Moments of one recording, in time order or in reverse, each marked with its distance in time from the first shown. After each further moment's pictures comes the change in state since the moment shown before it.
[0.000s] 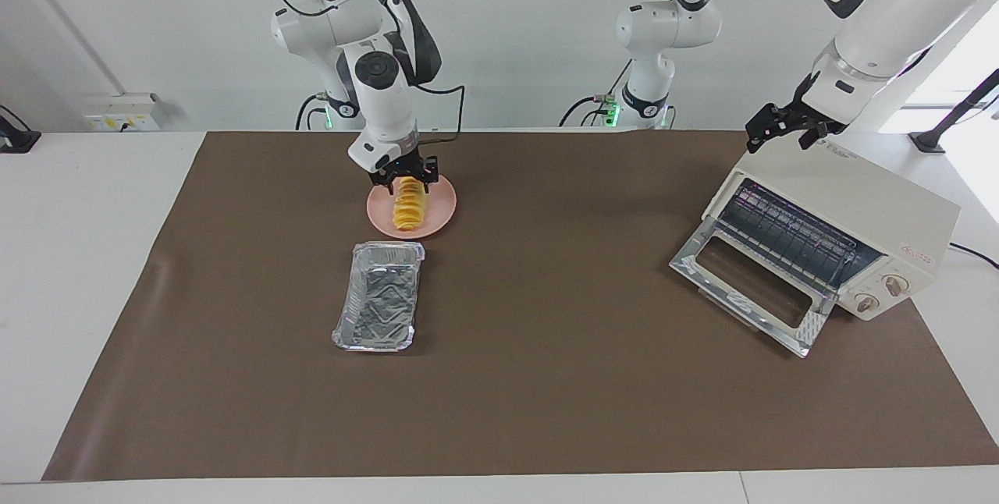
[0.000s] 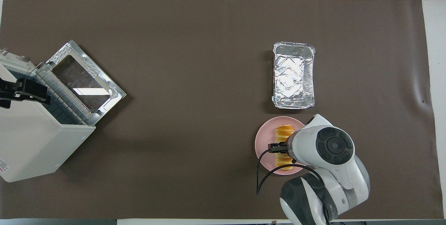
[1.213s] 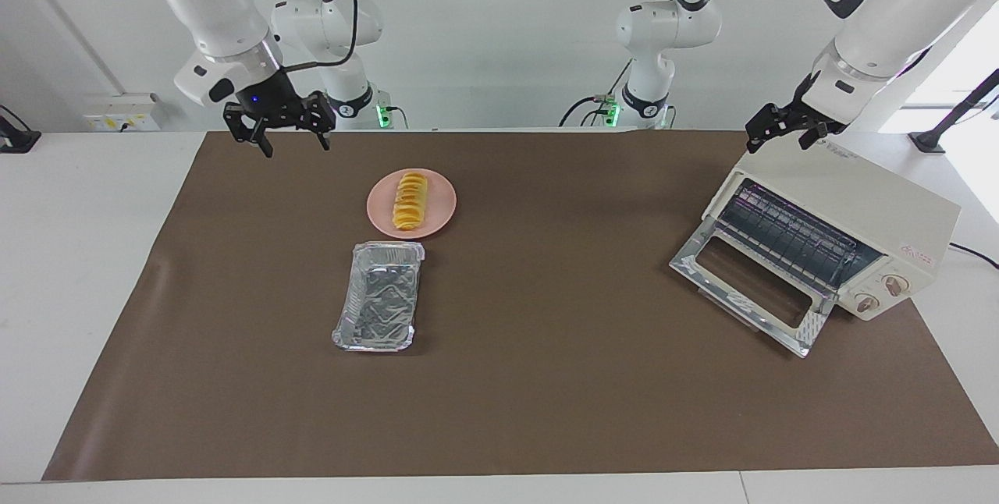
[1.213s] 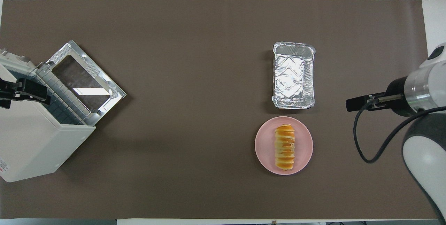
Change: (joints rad) left arm 0.000 0.000 0.000 0.000 0.000 0.000 0.000; right arm -0.352 -0.006 -0.021 0.708 -0.002 -0.704 -0.397
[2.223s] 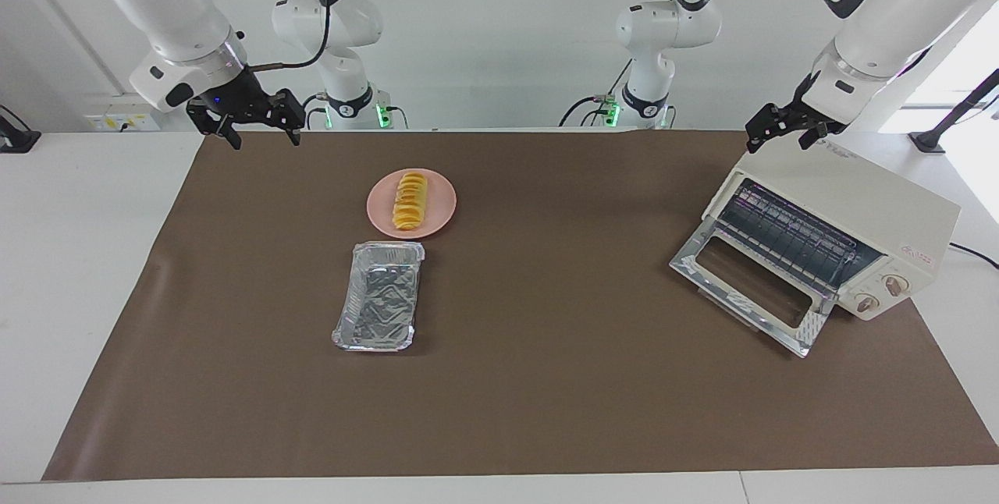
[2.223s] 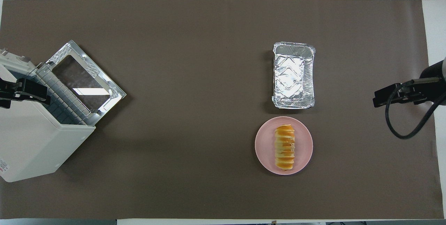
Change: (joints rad) left arm 0.000 0.000 0.000 0.000 0.000 0.000 0.000; right arm -0.061 0.106 0.007 0.122 -0.039 -0.097 -0.001
